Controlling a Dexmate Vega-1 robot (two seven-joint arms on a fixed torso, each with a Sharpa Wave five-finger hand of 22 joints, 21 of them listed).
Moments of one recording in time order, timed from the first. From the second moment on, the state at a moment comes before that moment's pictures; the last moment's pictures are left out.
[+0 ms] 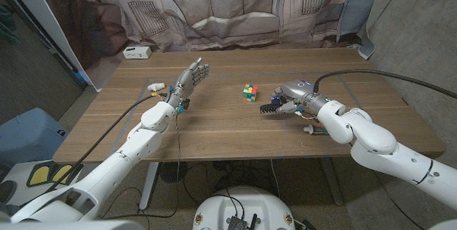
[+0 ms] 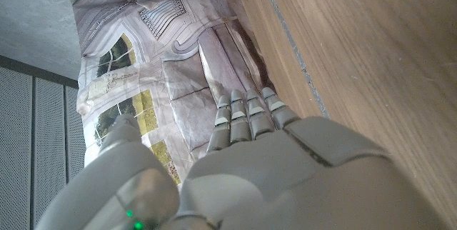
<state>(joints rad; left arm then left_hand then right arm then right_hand) 0.85 0.54 0.41 -1.37 -0.59 -0.33 -0.09 0.23 0.03 0.26 -0.08 0.19 0.29 0.12 0.19 0.18 0.30 0.10 0.22 0.20 0.22 0.08 0.19 0.18 0.13 0.09 0.20 0.17 -1.05 -1.01 -0.52 -2.21 -0.81 -0.38 0.15 0.89 -0.04 0.35 -0.14 0.26 0.80 -0.18 0.36 0.21 0.93 -0.22 0.22 0.19 0.76 -0.08 0.34 0.20 0.77 0.05 0.23 0.17</state>
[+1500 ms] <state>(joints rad) 0.84 0.53 0.42 -1.34 -0.59 -0.33 -0.10 0.23 0.03 0.26 -0.08 0.19 0.30 0.12 0.19 0.18 0.30 0.10 0.22 0.20 0.22 0.08 0.19 0.18 0.13 0.09 0.20 0.17 -1.06 -1.00 -0.51 -2.17 -0.75 -0.32 0.04 0.92 -0.08 0.29 -0.15 0.29 0.92 -0.09 0.57 0.34 1.17 -0.18 0.40 0.35 0.99 -0.15 0.41 0.31 0.79 0.03 0.22 0.18</state>
